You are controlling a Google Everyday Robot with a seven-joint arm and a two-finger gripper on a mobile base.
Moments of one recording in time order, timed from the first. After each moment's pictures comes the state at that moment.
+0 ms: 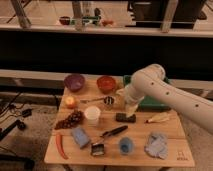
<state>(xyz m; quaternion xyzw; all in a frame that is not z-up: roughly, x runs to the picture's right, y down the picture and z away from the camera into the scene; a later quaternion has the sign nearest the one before) 0.082 0.064 0.738 -0.20 -0.17 -0.16 0.95</state>
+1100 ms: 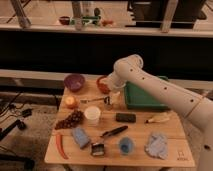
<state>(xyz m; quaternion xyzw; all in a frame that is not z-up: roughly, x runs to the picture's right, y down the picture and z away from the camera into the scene) 0.011 0.008 0.793 -0.17 -0.22 -0.19 0.94</state>
